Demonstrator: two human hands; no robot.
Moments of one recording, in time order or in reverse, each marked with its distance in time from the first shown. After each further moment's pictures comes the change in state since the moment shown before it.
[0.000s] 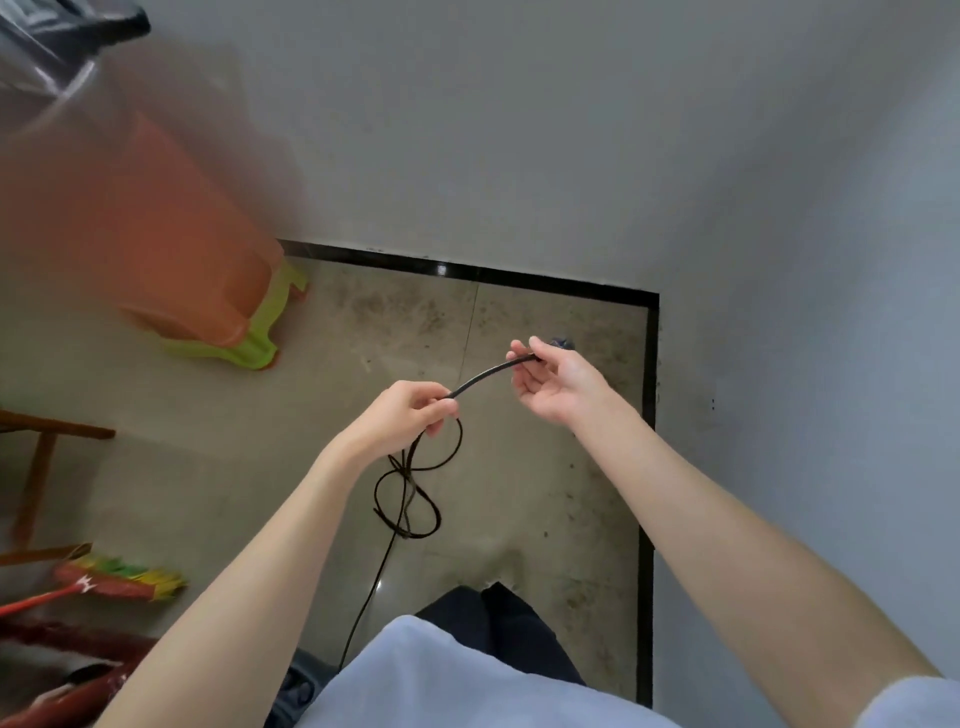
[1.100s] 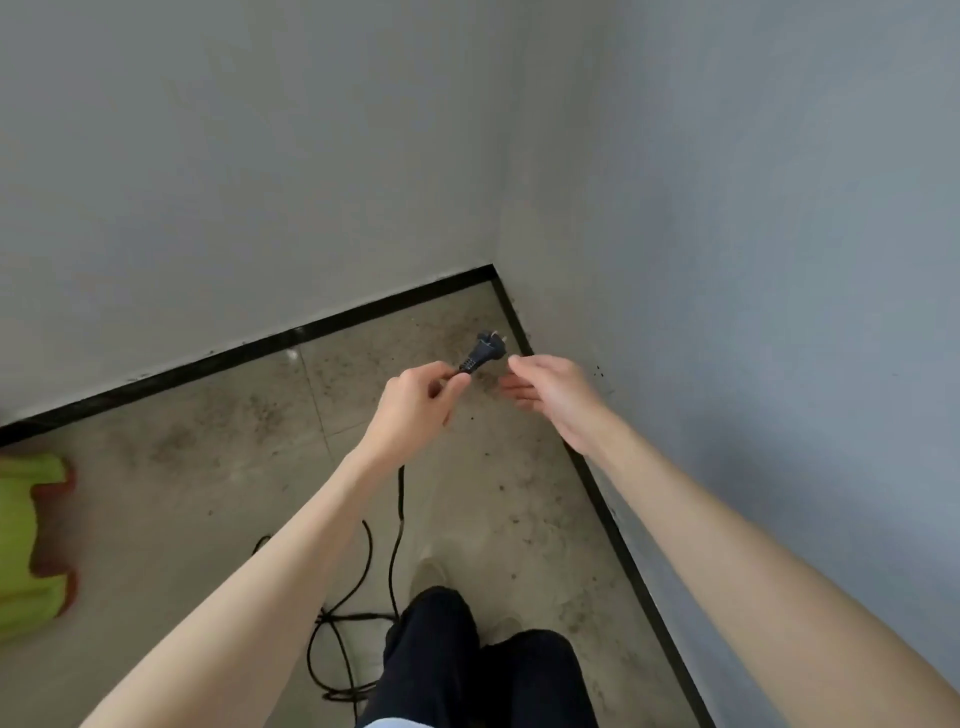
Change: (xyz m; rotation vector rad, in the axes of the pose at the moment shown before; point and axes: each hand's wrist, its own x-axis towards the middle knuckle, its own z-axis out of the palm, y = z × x) left_hand 0.274 0.102 0.141 0.223 -0.141 0.364; right_hand 0.129 -0.132 -0.158 -0.425 0.311 -0.412
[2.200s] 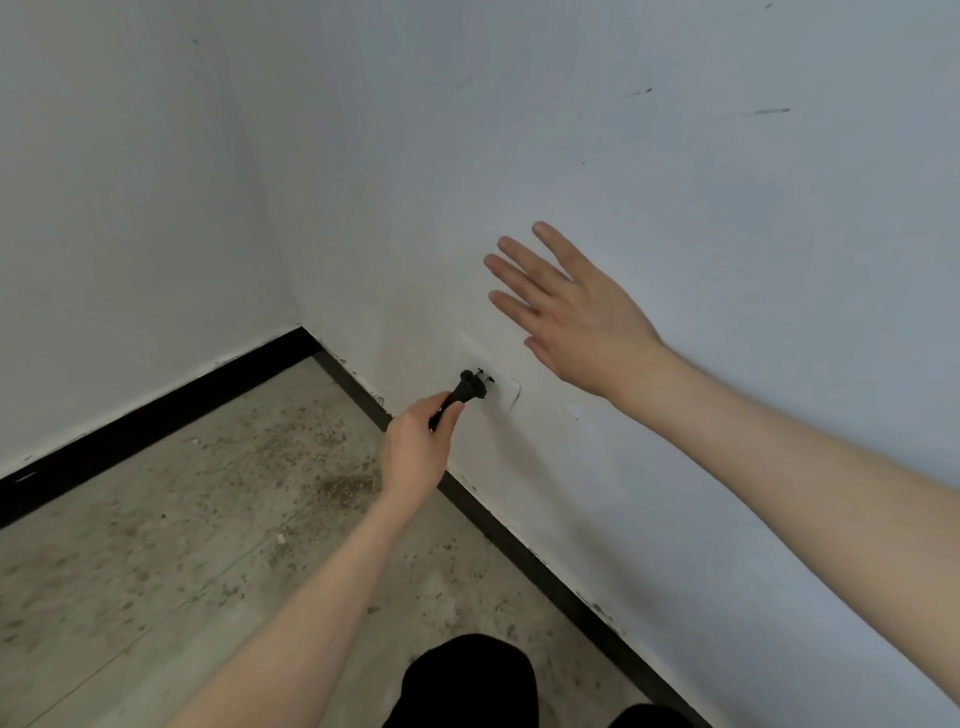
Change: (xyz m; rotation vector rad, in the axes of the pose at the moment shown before) left_hand 0.228 -0.131 0.341 -0.051 0.134 0.465; right_hand 0.180 0.144 -0.191 -2.725 0.921 -0.517
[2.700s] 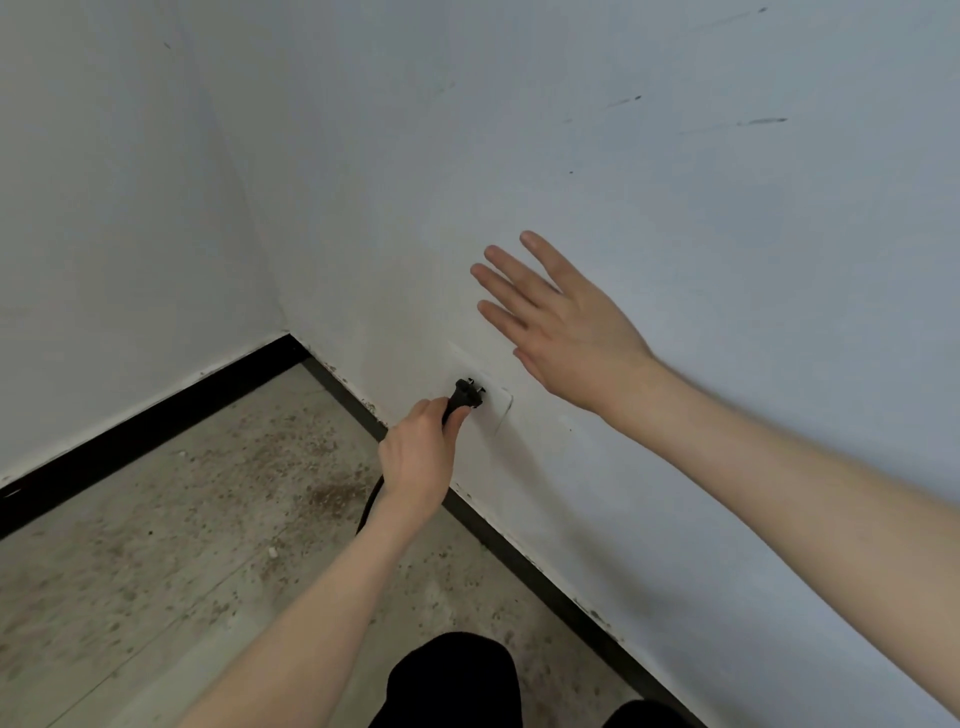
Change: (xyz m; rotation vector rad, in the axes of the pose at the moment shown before) left_hand 0.009 0.009 0.013 0.359 0.061 0.140; right_hand 0.003 -0.003 0.003 0.046 0.057 0.030
